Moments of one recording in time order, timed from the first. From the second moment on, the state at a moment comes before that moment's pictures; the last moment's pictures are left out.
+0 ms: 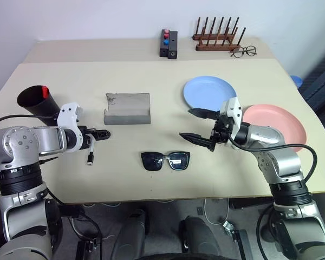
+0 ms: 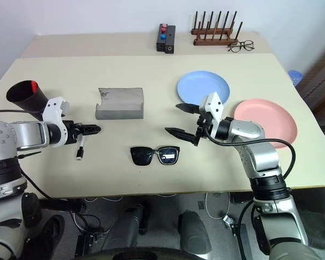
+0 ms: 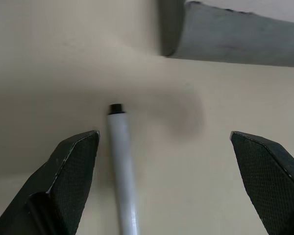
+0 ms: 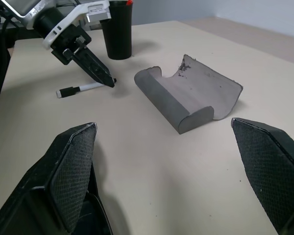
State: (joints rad) left arm -0.62 0.61 0.39 -0.02 -0.76 1.61 -0.06; right arm -0.45 -0.53 0.03 -0.06 0.45 0.33 1.01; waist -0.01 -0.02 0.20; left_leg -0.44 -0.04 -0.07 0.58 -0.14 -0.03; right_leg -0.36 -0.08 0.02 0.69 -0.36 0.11
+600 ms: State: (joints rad) left arm -0.68 0.73 0.23 0.13 -0.64 1.59 -0.31; right arm -0.45 -0.53 0.03 -0.06 0.43 0.32 0.99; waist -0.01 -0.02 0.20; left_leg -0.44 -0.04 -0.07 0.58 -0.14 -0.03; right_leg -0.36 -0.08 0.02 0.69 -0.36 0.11
